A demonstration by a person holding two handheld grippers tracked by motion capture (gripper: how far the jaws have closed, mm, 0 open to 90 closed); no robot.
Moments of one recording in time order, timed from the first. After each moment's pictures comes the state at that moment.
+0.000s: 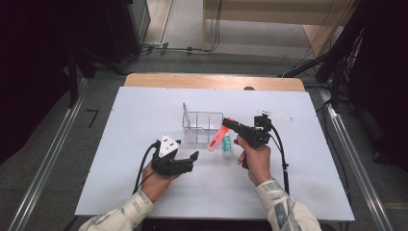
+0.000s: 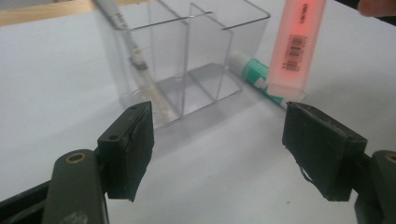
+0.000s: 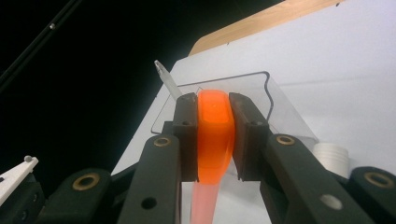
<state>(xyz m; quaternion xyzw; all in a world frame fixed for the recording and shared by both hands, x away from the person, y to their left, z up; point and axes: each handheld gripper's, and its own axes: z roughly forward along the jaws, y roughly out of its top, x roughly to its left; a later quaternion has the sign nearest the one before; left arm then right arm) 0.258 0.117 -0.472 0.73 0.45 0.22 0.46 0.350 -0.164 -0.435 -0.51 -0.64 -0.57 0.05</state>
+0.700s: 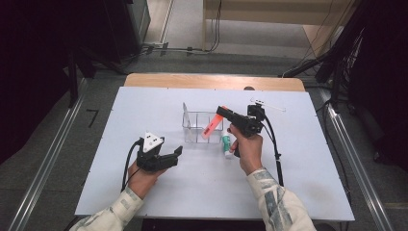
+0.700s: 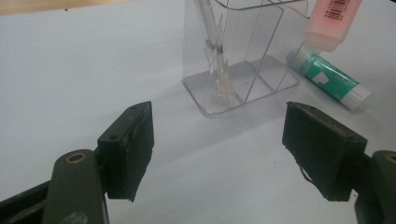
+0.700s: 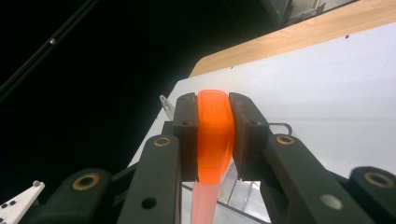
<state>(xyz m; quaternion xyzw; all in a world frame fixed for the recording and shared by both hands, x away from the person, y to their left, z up) 0.265 0.150 -0.477 0.71 0.49 0.24 0.44 0.372 -0.144 -0.422 -0.51 -0.63 -0.59 0.03</state>
